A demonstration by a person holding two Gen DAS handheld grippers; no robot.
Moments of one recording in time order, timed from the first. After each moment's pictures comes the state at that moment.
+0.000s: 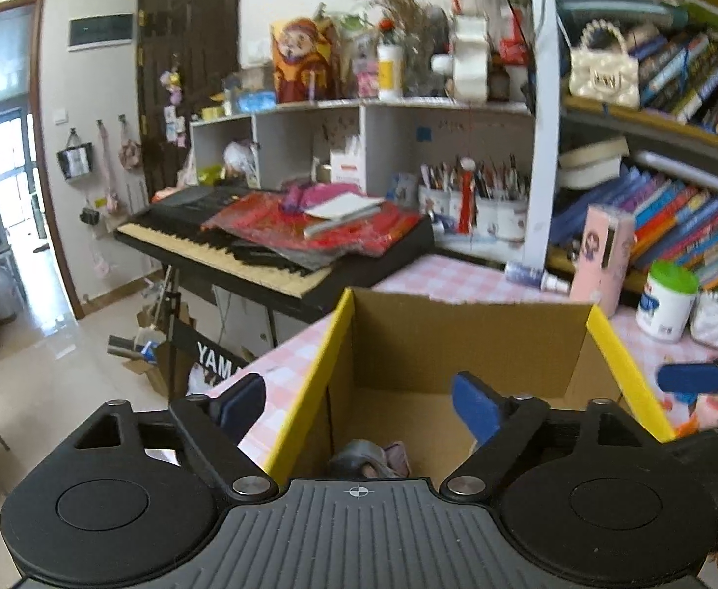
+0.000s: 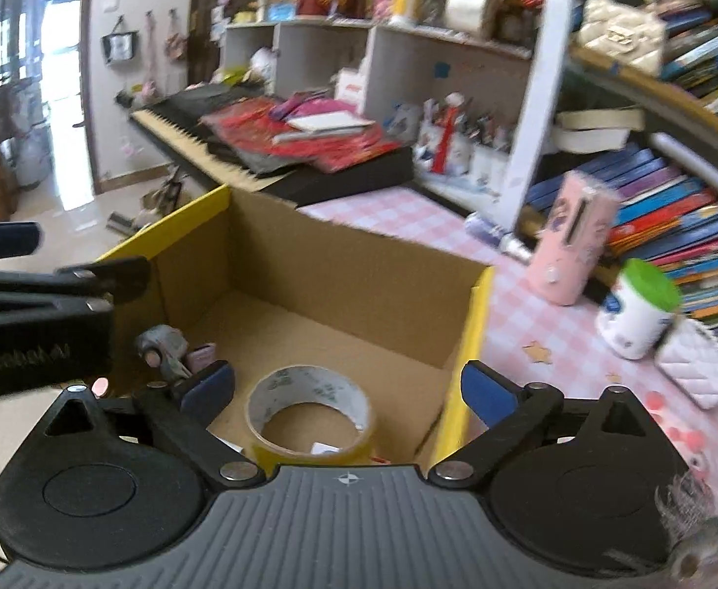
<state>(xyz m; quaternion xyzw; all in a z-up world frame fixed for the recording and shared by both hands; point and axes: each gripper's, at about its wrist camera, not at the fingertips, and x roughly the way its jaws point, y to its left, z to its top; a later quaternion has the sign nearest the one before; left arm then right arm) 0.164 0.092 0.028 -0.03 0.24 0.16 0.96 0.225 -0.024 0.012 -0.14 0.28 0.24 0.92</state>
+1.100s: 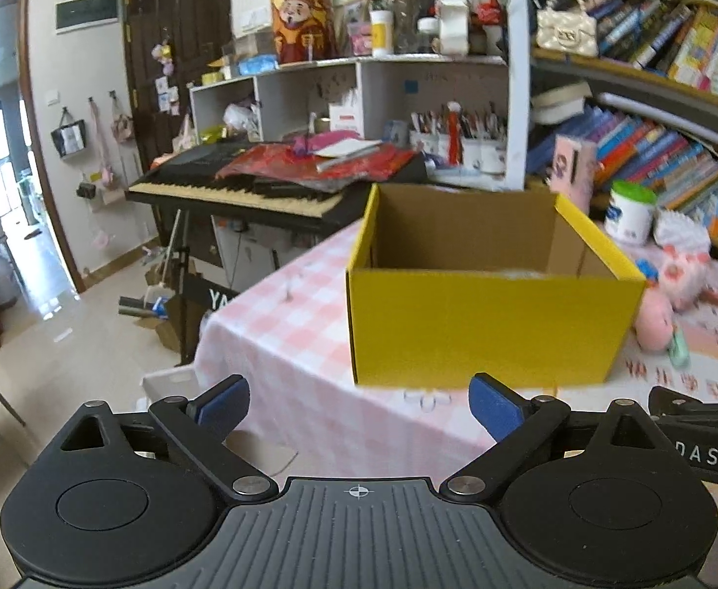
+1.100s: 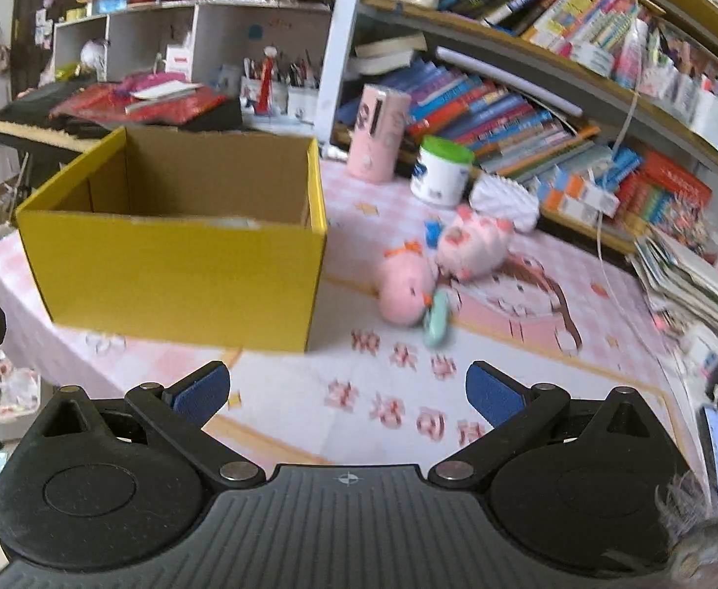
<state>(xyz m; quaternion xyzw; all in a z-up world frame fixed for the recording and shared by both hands) 0.031 0.101 0.002 -0.01 0.29 0.13 0.95 0.060 -0.050 -0.012 -0.09 0.32 0.00 0.94</state>
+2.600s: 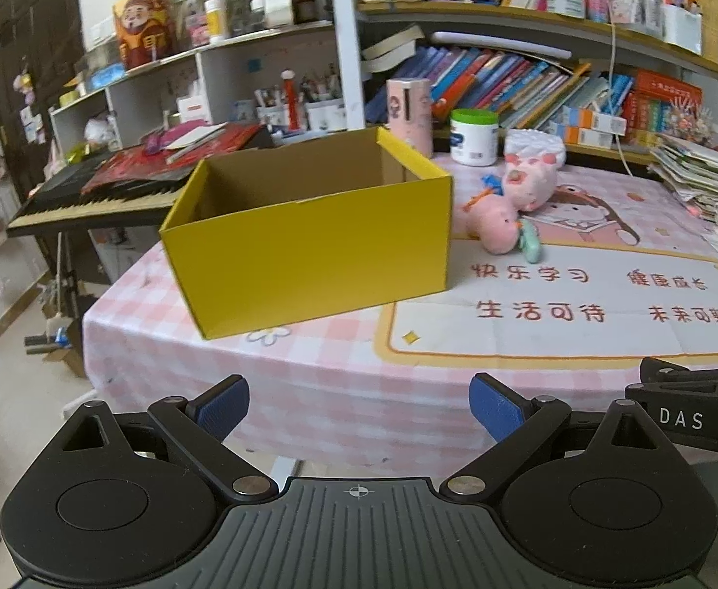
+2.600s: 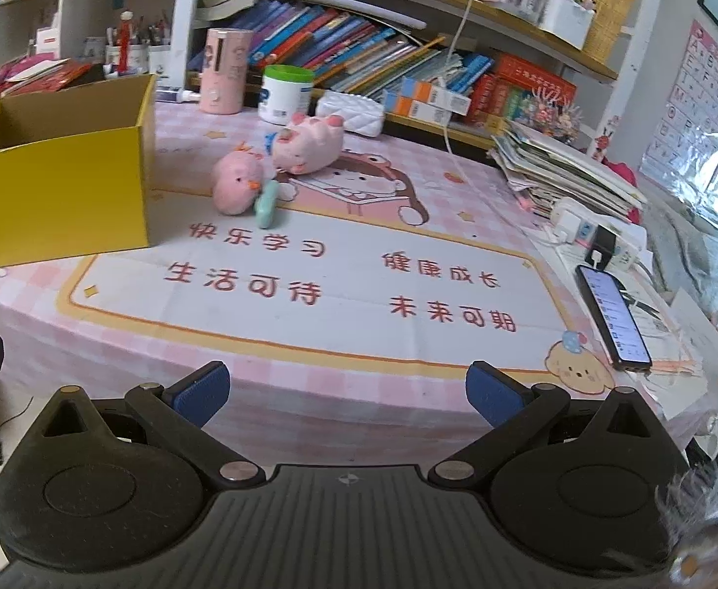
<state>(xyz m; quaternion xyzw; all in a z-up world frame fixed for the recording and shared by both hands) 0.008 0.031 -0.014 0.06 0.33 -0.04 0.94 -0.012 -0.124 -0.028 -0.05 0.36 -0.16 0.92</state>
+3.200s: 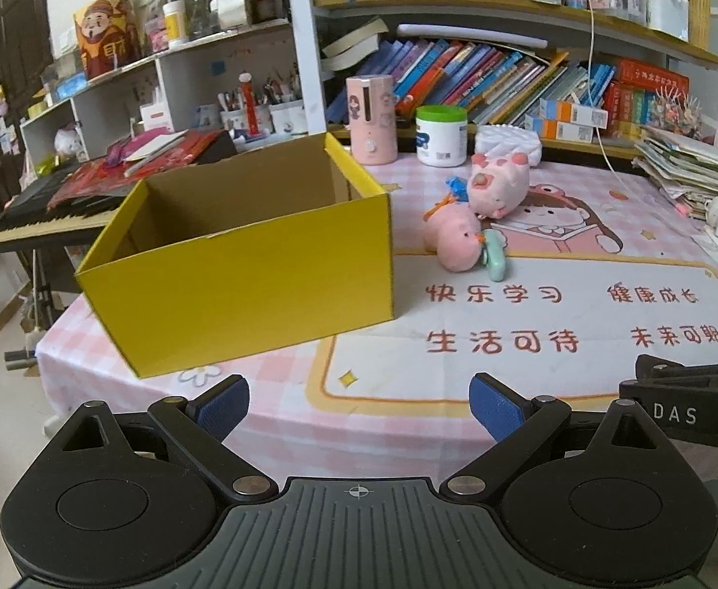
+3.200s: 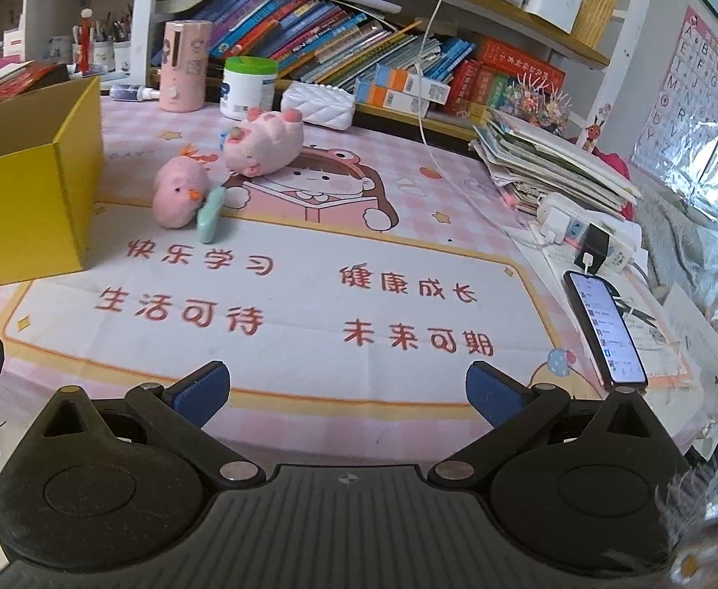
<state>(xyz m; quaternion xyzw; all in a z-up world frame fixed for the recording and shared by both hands) 0.049 -0.017 -0.017 0.06 0.33 -0.05 0.94 0.030 -0.172 -0.030 -0.05 0.37 -0.17 0.91</state>
